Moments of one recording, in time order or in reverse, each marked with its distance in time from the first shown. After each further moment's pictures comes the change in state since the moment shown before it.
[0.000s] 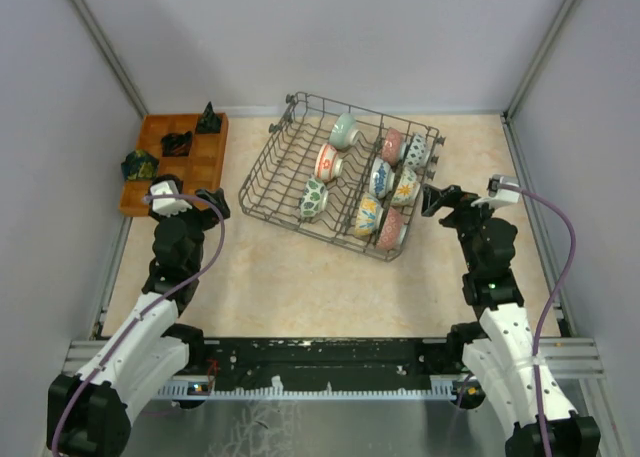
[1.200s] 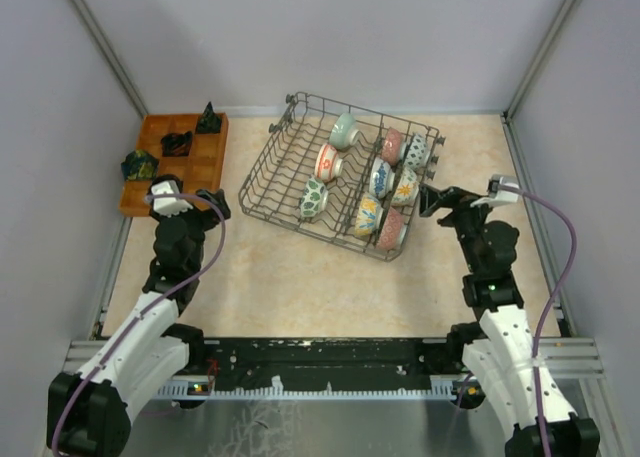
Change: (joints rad) left arm 0.000 0.013 0.000 -0.003 -0.005 0.000; right arm 0.000 -0.016 -0.014 0.053 -0.065 0.010
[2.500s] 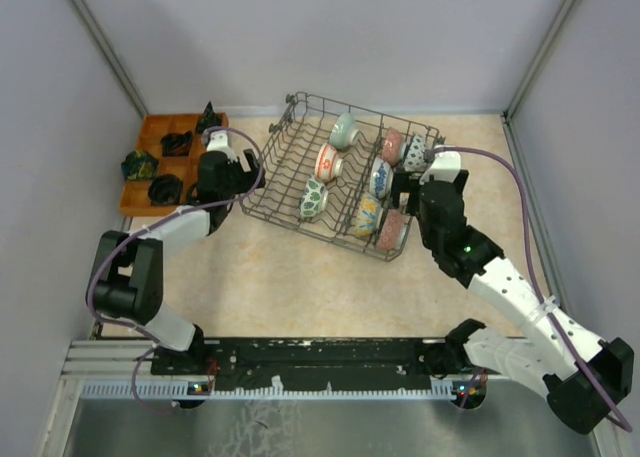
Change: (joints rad) left arm 0.000 0.758 0.491 -0.051 0.259 0.043; right arm 0.490 0.335 0.397 -0.420 0.624 -0.212
